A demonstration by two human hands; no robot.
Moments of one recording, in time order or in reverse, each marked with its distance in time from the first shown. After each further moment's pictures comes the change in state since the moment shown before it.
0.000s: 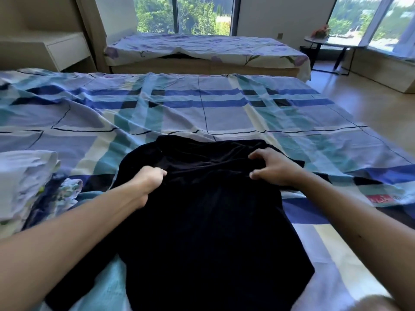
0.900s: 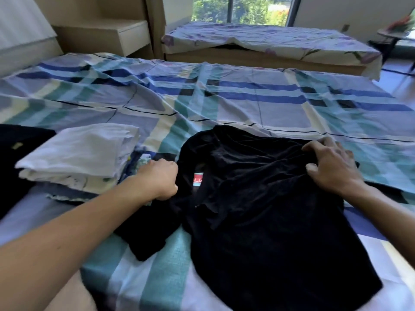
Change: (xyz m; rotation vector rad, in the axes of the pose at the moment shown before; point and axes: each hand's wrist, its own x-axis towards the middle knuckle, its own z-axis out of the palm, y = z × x) left_hand -0.044 -0.037 -0.109 1.331 0.057 0.287; right_hand -0.009 -0.041 0.022 -0.337 0.360 -0.103
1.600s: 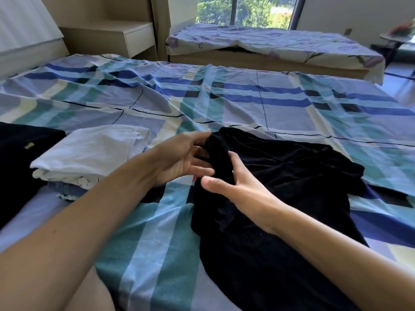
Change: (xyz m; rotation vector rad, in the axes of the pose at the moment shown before) left_hand -0.016 0.004 -0.051 -1.699 -0.333 0.237; right_hand -0.084 -0.192 -0.016 1.357 -0.592 -0.119
